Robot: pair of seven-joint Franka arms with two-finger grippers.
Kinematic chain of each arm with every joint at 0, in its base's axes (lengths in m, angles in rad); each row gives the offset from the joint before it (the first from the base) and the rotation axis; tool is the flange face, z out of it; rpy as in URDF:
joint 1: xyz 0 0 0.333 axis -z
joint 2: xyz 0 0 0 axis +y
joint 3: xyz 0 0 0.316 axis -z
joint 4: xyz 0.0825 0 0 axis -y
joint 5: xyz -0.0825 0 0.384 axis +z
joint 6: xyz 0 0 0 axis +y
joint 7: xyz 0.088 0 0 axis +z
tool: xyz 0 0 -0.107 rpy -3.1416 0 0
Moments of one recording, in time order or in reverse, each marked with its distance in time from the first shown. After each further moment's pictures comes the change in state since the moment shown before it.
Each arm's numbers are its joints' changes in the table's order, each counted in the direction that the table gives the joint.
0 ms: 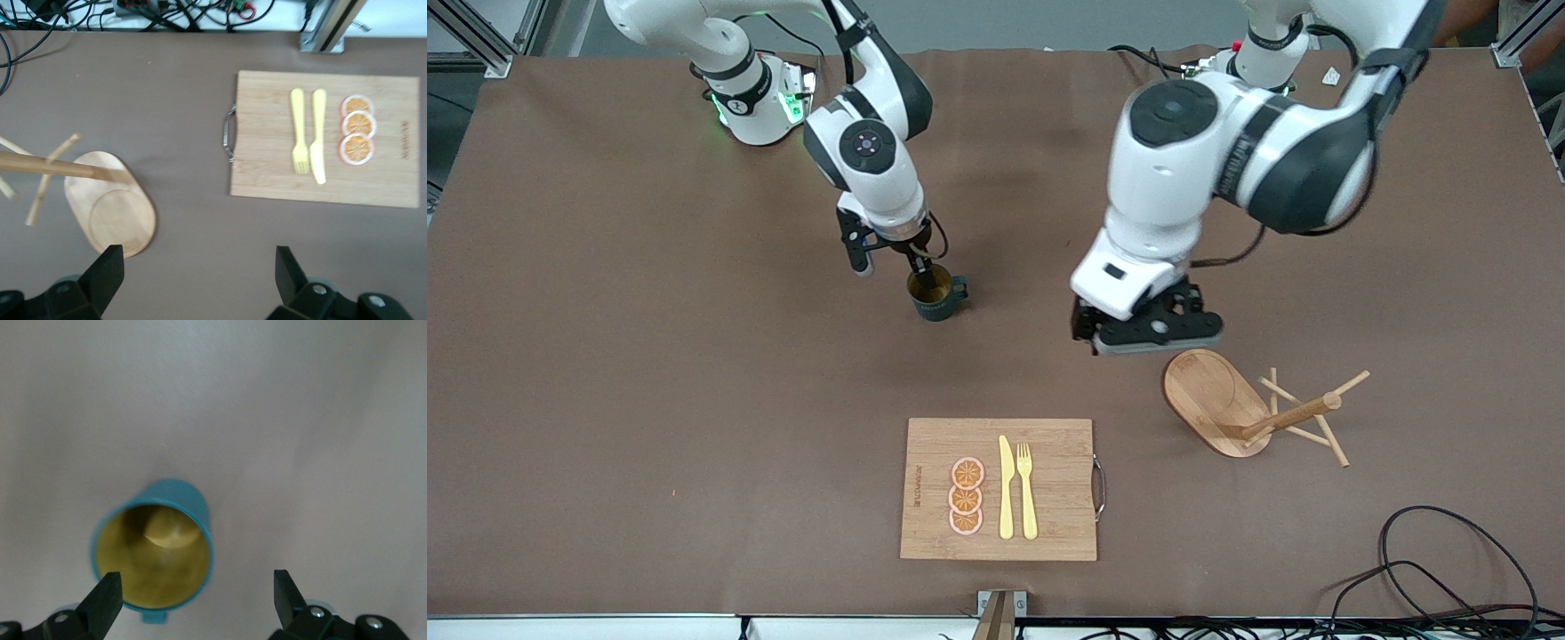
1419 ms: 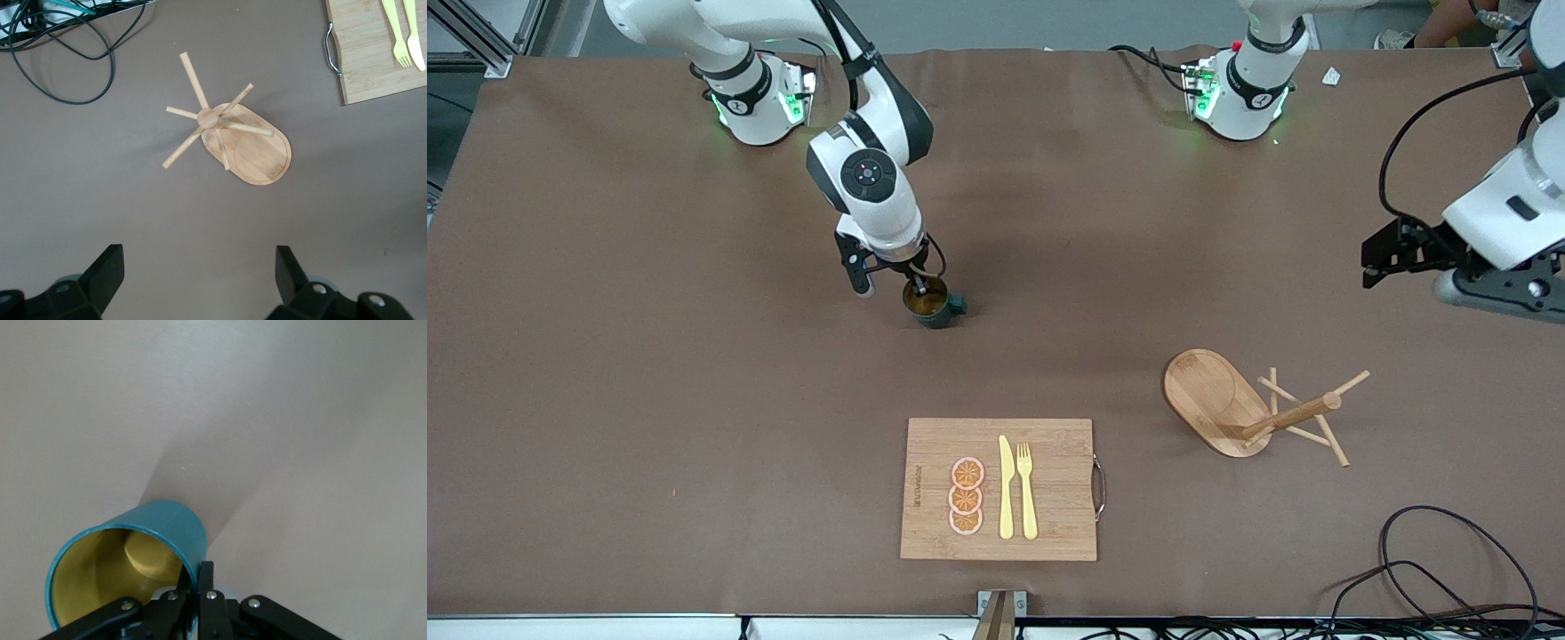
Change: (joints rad) left arm -0.080 -0.341 -0.491 -0.019 -0.459 0.295 -0.896; right arm 0.045 0.063 0.021 0.042 0.000 -0.012 0.223
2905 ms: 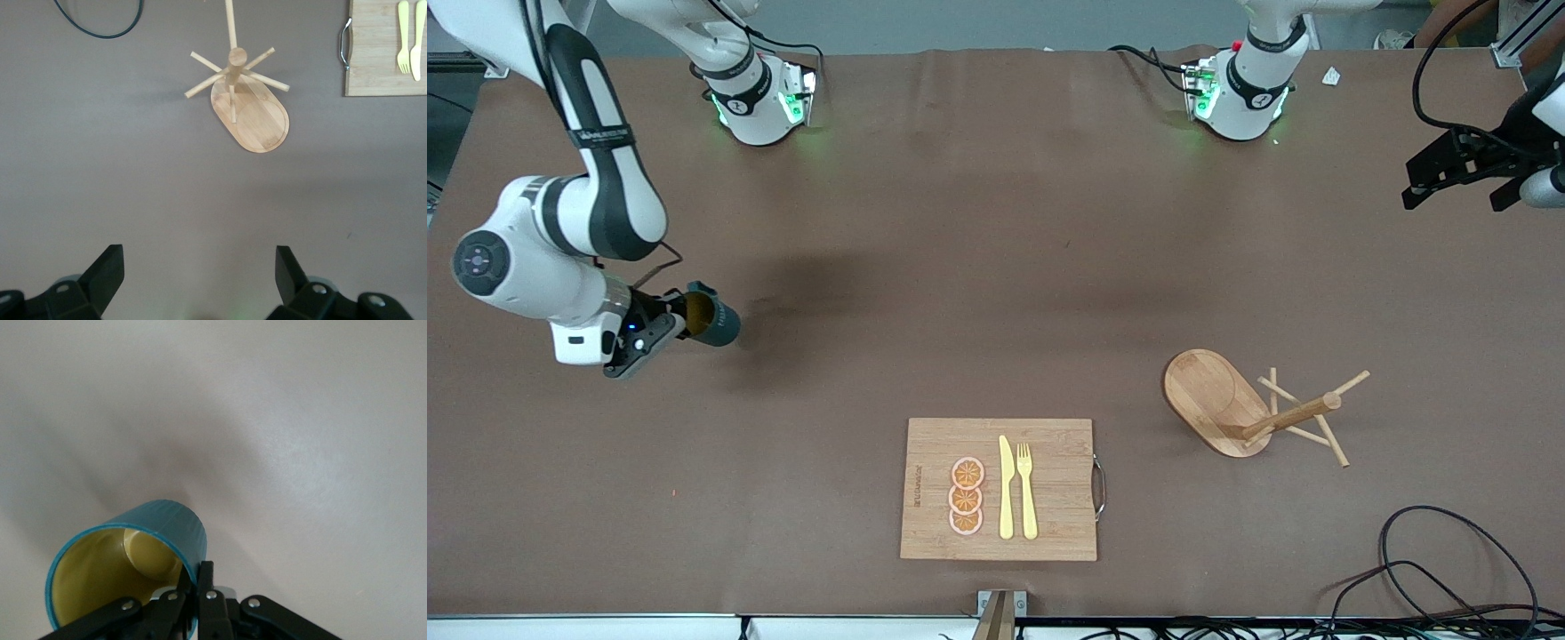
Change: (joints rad) left arm 0.078 -0.182 -0.165 -0.108 -0.073 0.102 0.139; right arm 0.748 -0.098 0.014 0.010 -0.010 0.194 2.770
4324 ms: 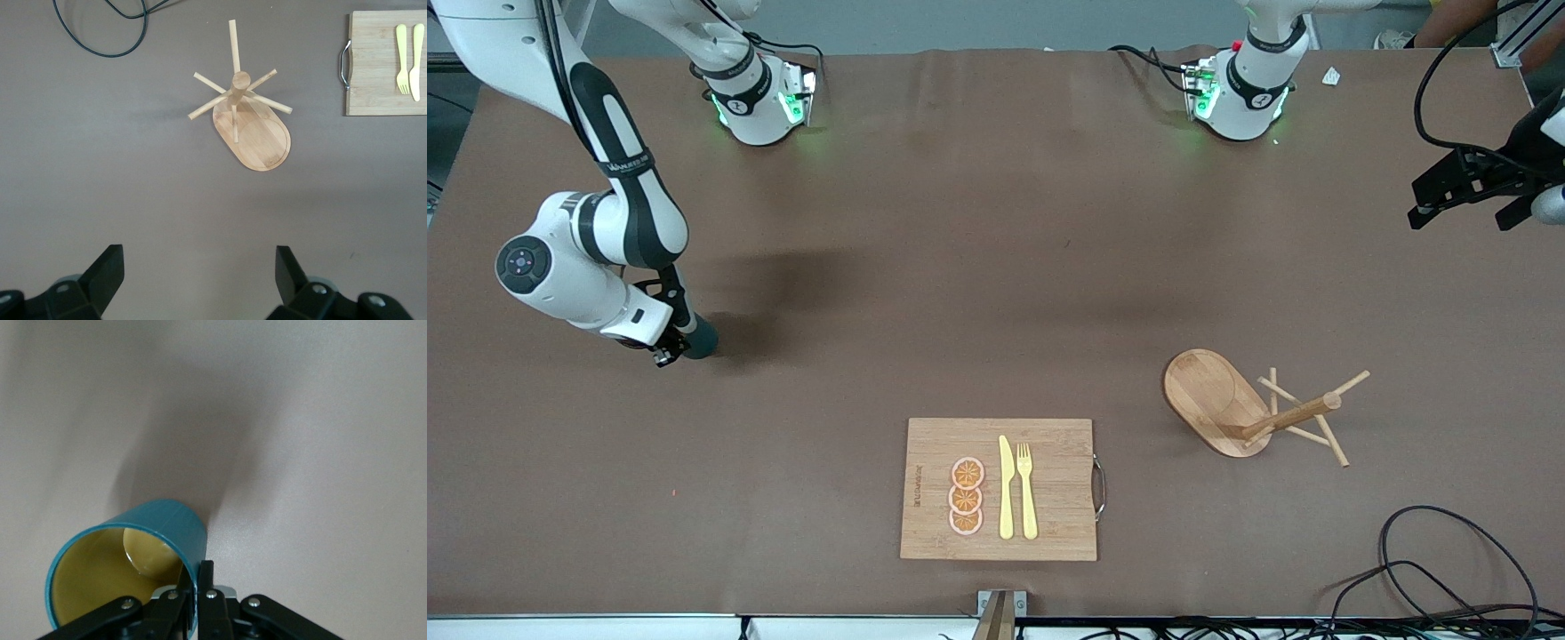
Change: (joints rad) left arm -0.014 0.011 0.013 -0.020 0.000 -0.077 -0.002; right arm 0.023 0.071 -0.016 -0.115 -0.065 -0.269 1.032
